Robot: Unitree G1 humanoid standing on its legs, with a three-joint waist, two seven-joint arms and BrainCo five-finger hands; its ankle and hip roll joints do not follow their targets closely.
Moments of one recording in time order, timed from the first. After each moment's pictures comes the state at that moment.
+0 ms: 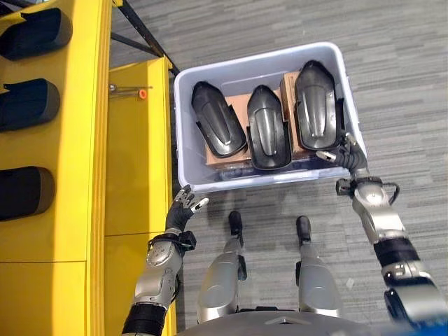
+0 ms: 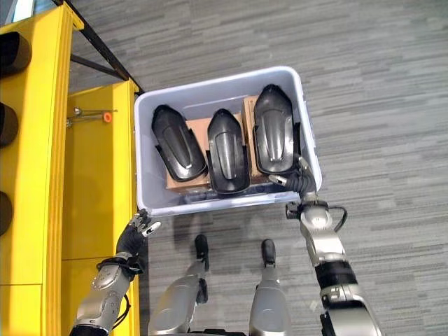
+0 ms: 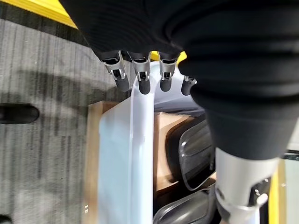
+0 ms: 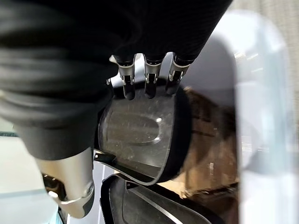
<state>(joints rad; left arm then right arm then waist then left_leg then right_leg) 0.08 0.14 0.00 0.19 -0.37 0.05 0.00 -0.45 -0.43 0.05 0.42 0.17 0.05 -0.14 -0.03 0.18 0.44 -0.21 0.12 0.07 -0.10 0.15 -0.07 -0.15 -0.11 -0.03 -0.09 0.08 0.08</state>
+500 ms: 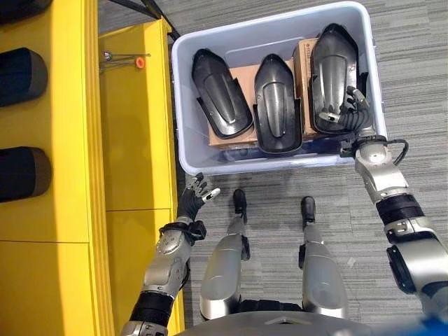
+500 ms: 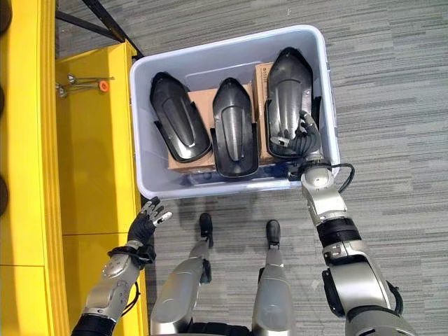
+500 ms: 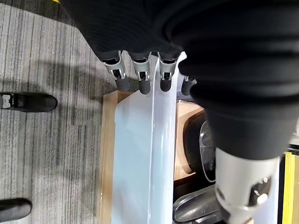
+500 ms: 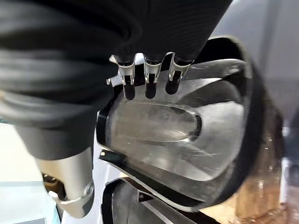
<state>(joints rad) 0.03 0.14 -0.05 0.16 -0.38 0.06 0.00 -0.70 -0.49 0.13 0.54 0.17 0.05 -0.21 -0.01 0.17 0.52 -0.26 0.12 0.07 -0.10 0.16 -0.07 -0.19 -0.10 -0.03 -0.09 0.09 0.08</state>
